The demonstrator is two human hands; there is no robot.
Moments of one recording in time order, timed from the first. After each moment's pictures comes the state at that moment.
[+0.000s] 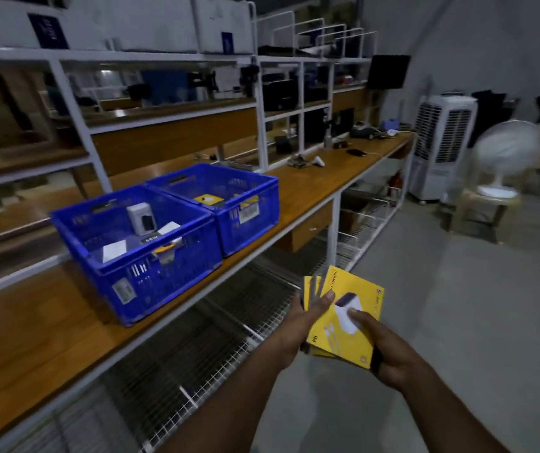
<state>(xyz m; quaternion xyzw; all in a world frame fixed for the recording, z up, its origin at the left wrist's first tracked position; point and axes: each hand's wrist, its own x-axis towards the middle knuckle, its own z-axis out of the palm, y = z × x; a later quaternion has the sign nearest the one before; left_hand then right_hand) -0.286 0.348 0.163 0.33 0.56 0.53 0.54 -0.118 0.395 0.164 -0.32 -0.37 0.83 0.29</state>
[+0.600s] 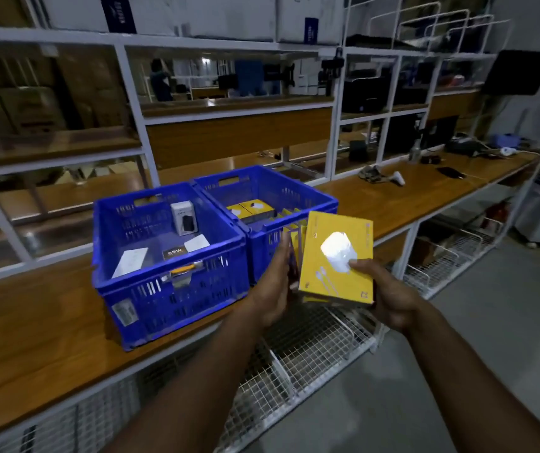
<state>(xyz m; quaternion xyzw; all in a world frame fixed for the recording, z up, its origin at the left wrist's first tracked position) -0.429 0.476 0.254 0.27 0.54 0.67 0.43 -0.285 0.619 0.241 -0.20 -0.56 0.78 0.18</state>
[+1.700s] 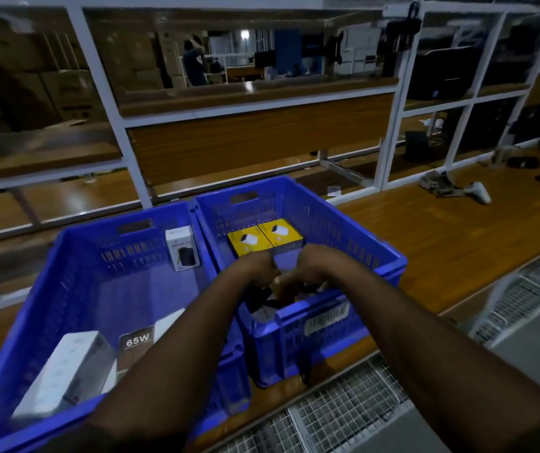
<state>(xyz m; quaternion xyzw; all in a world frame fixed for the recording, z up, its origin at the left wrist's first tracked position) -0.746 0.668 0.242 0.39 0.90 0.02 0.18 -0.626 0.764 0.288 -0.24 -0.94 0.19 -0.16</state>
